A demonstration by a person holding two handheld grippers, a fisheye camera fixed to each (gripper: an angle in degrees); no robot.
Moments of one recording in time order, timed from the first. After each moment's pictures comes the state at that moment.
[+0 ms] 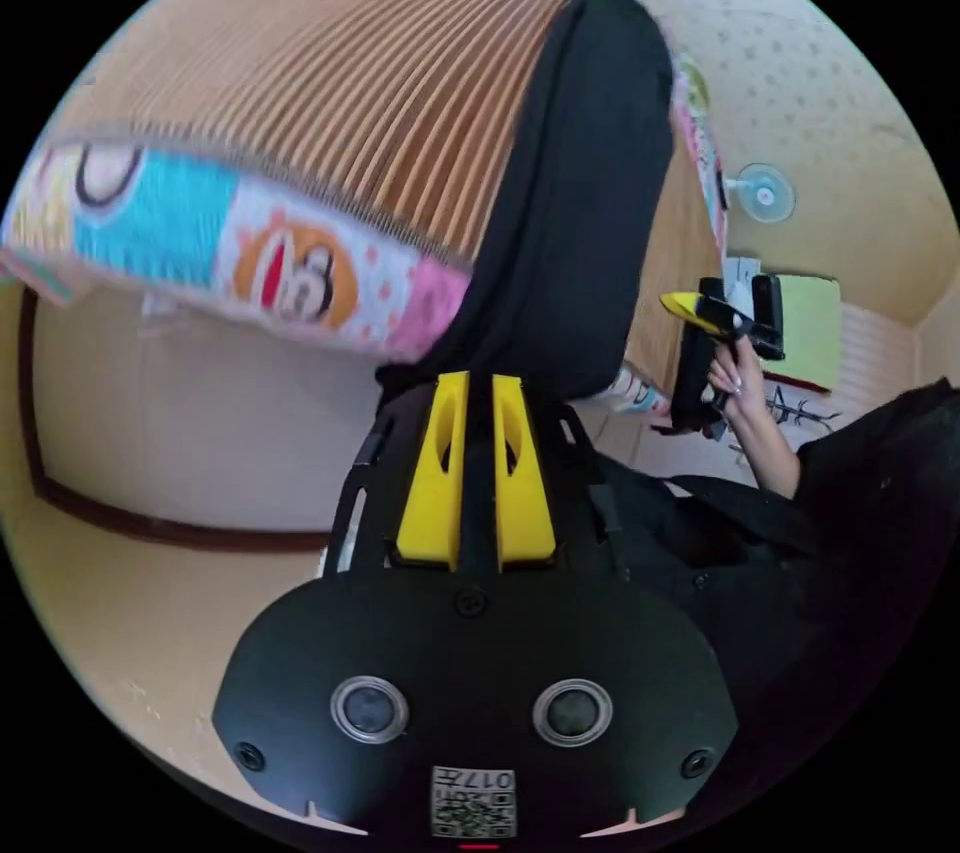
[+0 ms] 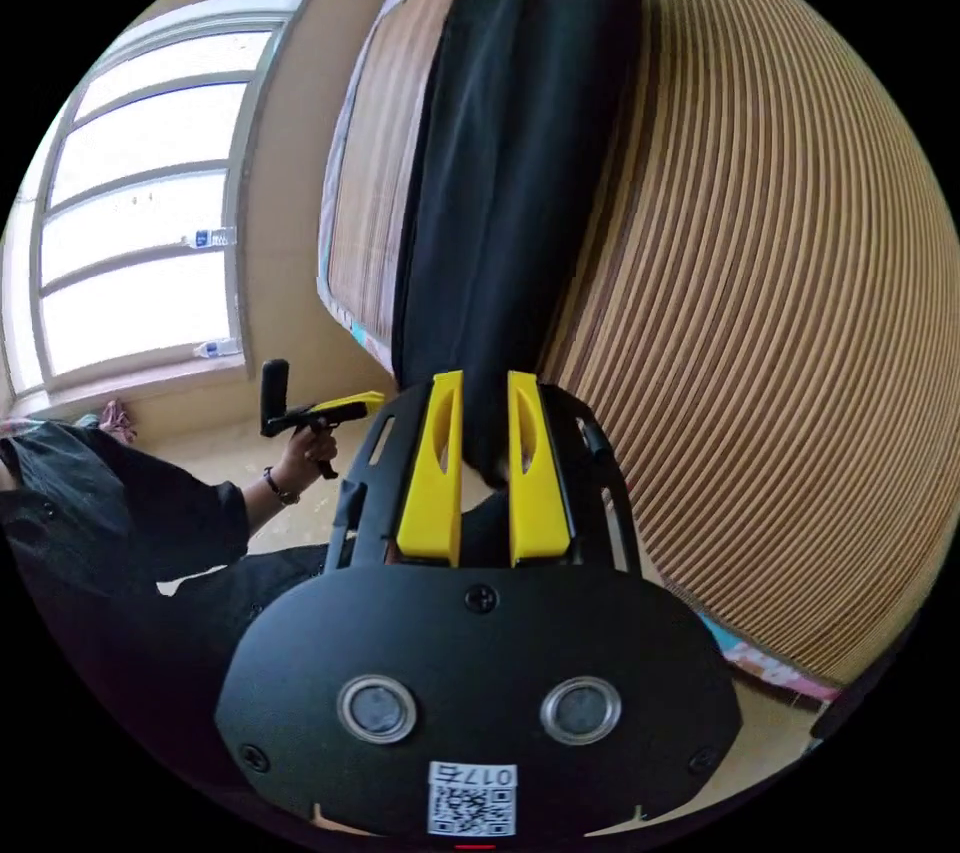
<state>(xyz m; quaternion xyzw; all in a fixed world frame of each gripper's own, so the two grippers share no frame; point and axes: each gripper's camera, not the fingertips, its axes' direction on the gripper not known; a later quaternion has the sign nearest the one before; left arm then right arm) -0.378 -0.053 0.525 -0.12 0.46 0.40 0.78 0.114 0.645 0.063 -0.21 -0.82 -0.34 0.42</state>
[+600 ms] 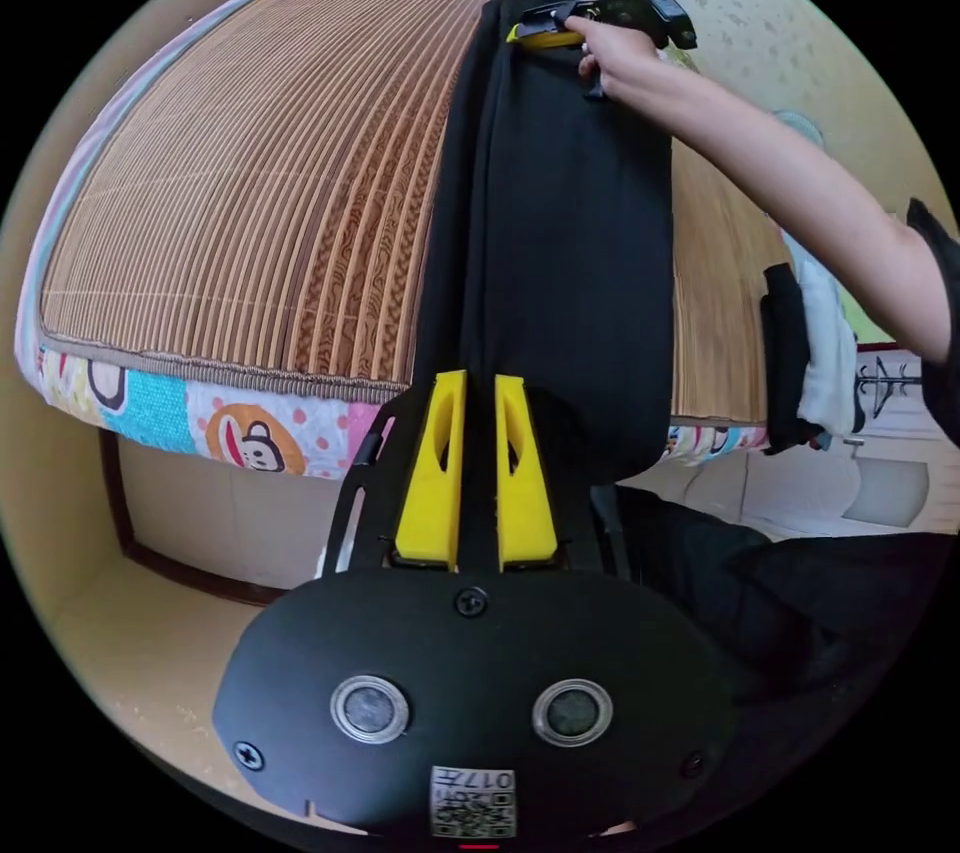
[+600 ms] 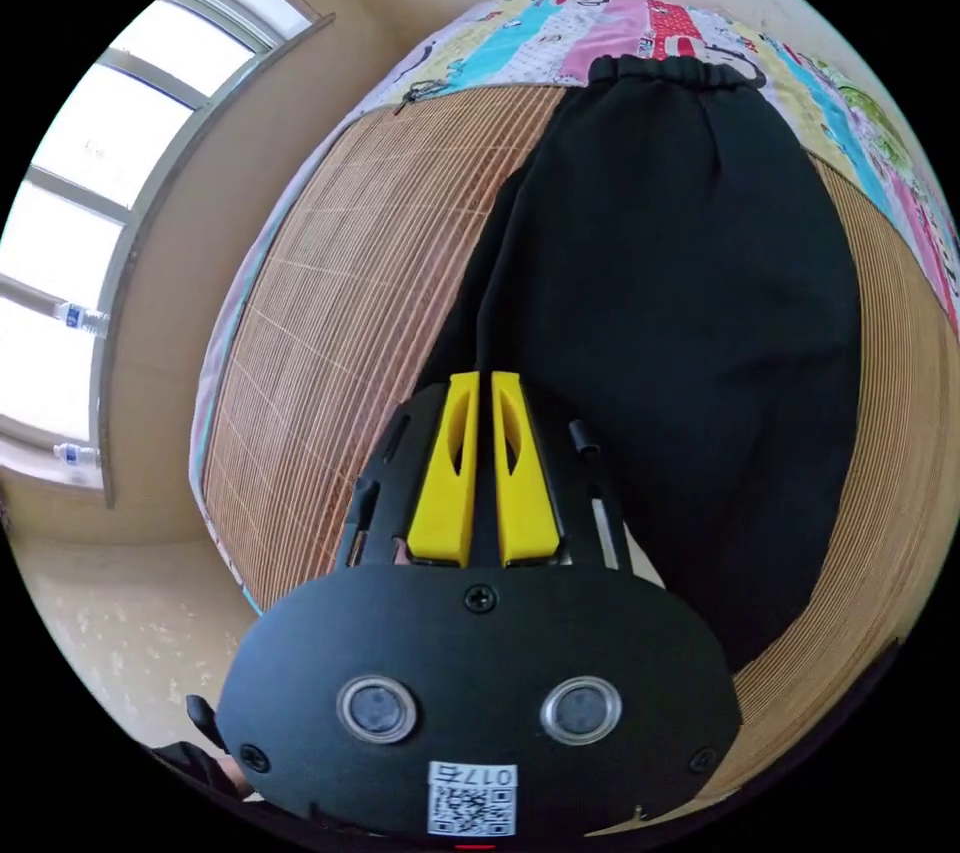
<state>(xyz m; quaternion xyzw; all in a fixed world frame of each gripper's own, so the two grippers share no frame) -0.298 0.068 0.483 0.02 0.35 0.44 0.83 -0.056 0.474 -0.163 -0.03 -0.77 -0.27 0.58</state>
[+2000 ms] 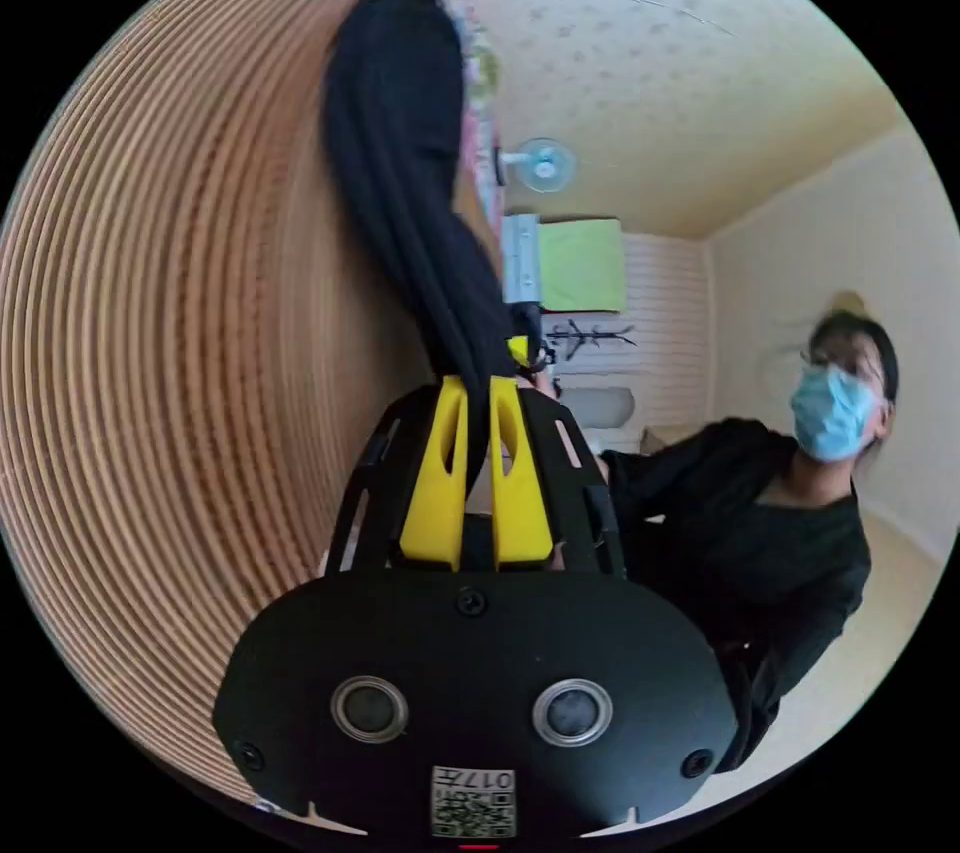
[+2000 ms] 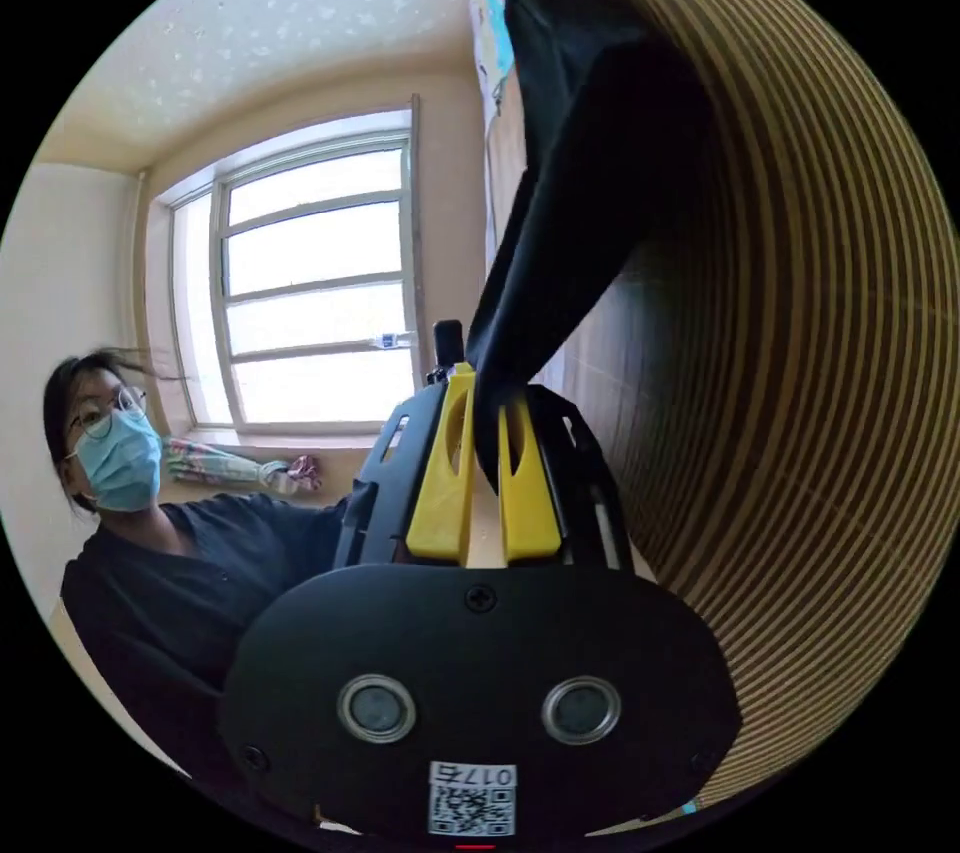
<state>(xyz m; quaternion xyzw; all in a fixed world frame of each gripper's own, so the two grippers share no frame) -0.365 -0.180 0.500 -0.21 0.69 0.49 0.50 0.082 0.486 0.124 -0.26 -0.94 -0.17 0.15</state>
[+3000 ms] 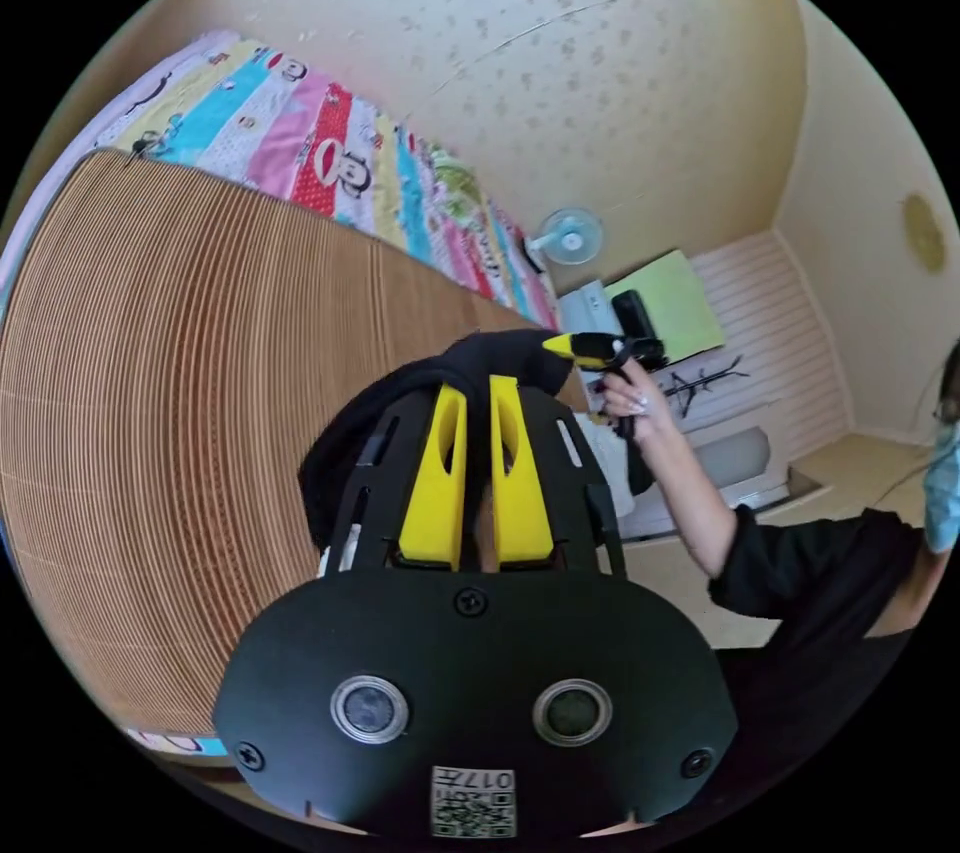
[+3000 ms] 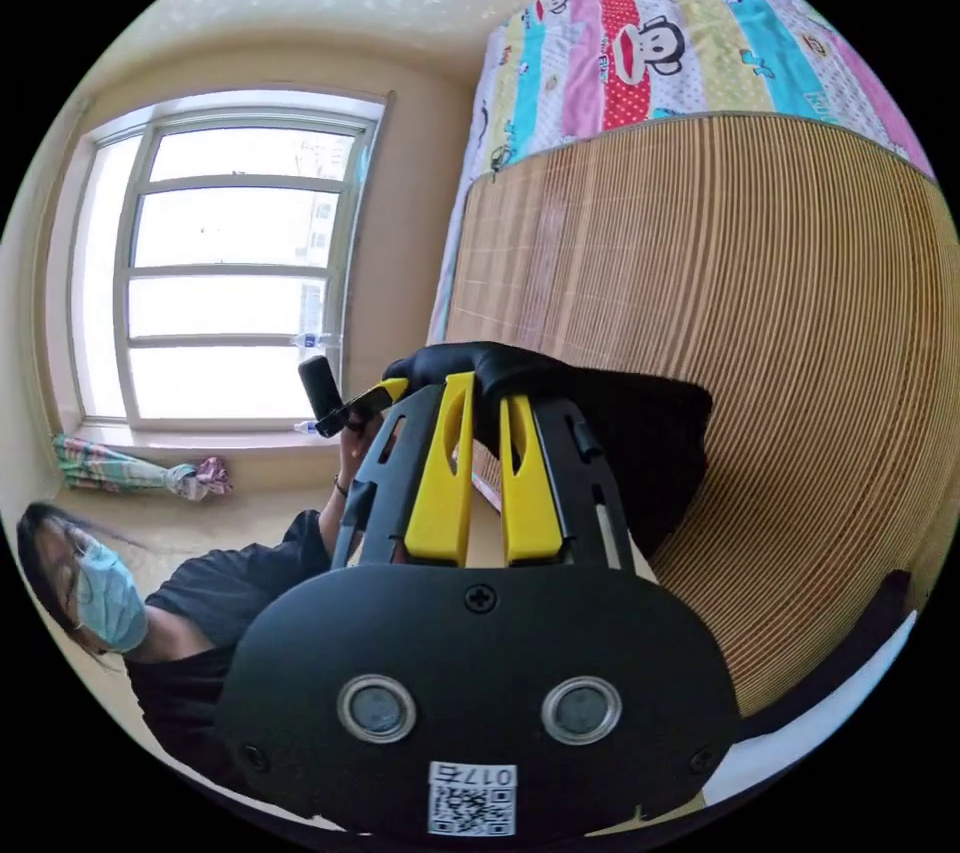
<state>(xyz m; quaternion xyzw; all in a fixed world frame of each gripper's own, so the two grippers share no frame) -0.405 -0.115 0.294 0.03 0.61 0.49 0.63 0.217 0.239 0.086 -0.19 -0.88 -0.26 0.35</state>
